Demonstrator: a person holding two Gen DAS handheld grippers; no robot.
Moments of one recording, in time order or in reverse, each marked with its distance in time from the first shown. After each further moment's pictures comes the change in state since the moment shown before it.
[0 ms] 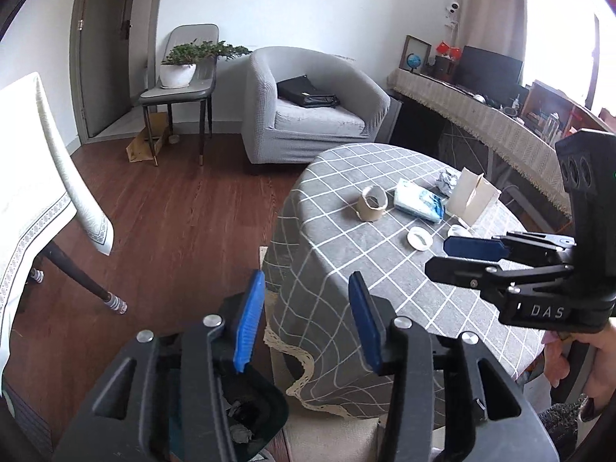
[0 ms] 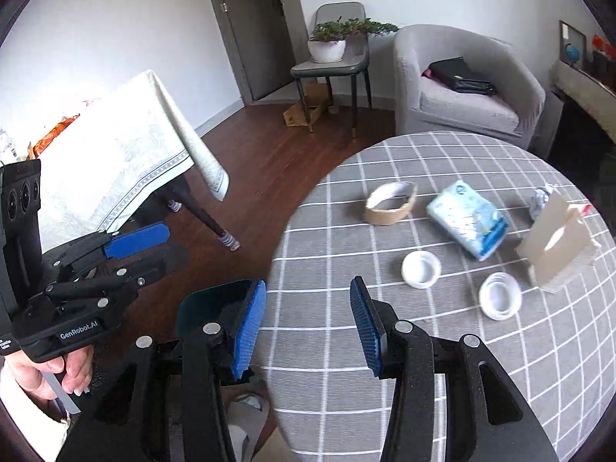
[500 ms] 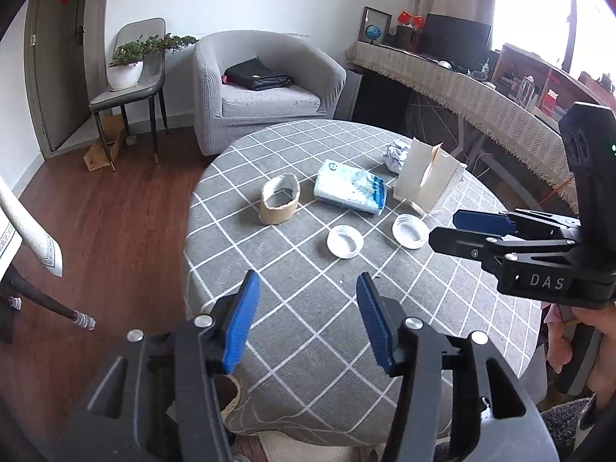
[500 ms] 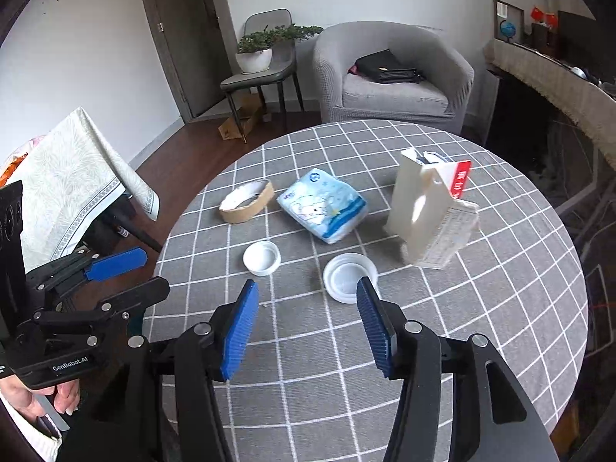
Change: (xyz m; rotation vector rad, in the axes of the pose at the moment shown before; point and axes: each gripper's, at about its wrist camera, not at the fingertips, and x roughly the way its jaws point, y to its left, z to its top) left arm 0.059 -0.079 0.016 0.089 0.076 -0.092; right arm -0.027 -0.097 -0.020 0.131 -0.010 -0.154
